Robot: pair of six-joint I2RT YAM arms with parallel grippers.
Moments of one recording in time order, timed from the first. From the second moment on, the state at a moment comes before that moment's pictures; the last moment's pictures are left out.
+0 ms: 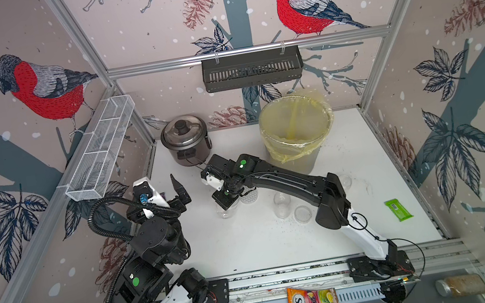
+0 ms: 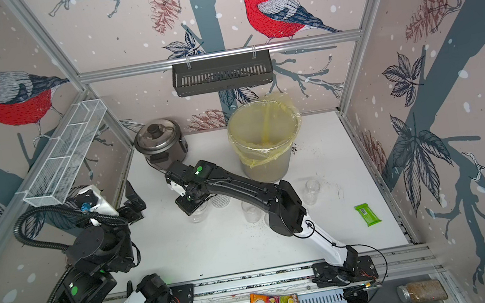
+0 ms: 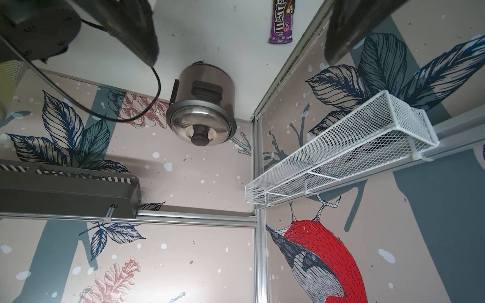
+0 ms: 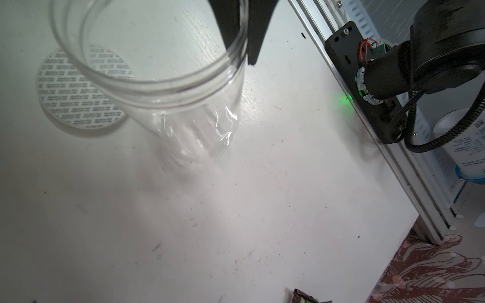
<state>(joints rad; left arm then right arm) -0.78 0.46 0.84 -0.35 -1.12 -0.01 1.09 2.37 2.38 -1.13 -0.21 0.26</state>
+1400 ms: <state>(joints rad) -0.78 0.51 0.87 -0.36 -1.02 -0.08 1.10 2.05 2.36 -1.19 0.07 0.31</state>
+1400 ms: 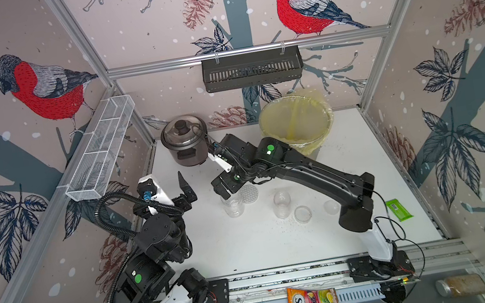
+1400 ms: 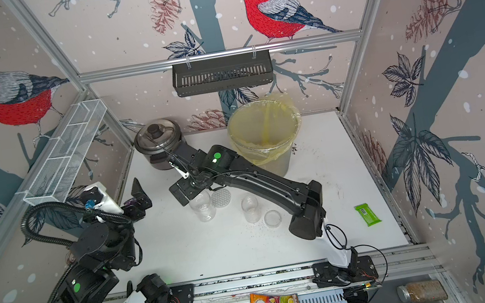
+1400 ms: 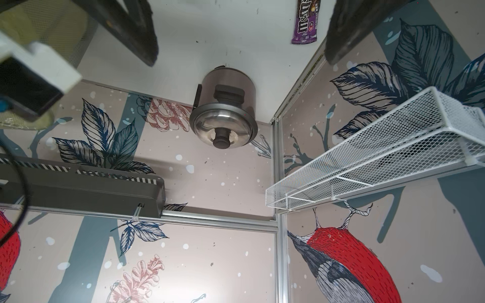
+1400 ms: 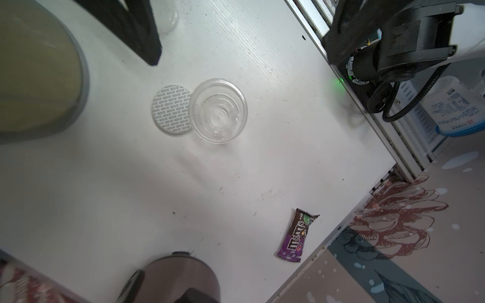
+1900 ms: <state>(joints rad) -0.78 0.58 0.75 -0.15 -0.88 -0.04 0.61 1.09 1.33 -0.68 0.37 0.37</state>
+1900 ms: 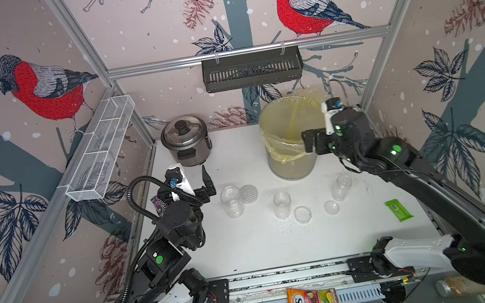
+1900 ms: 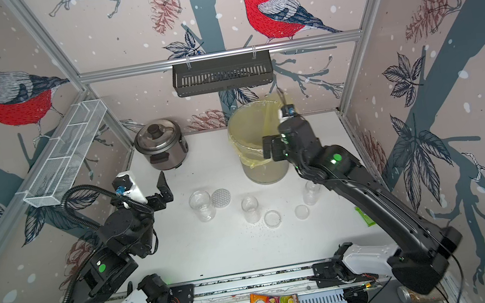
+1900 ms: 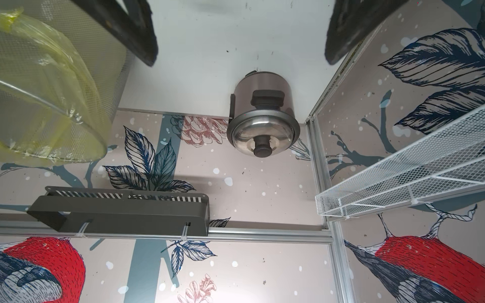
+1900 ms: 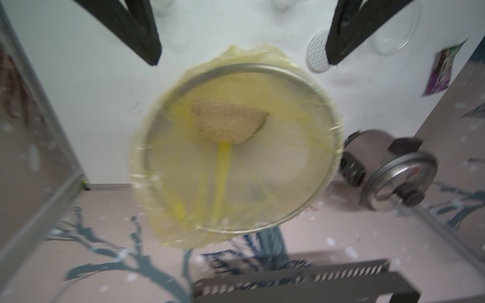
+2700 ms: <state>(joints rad) -0.24 0.99 0.31 0.51 -0.69 -0.04 -0.09 1.02 0.37 0.43 0.48 0.23</state>
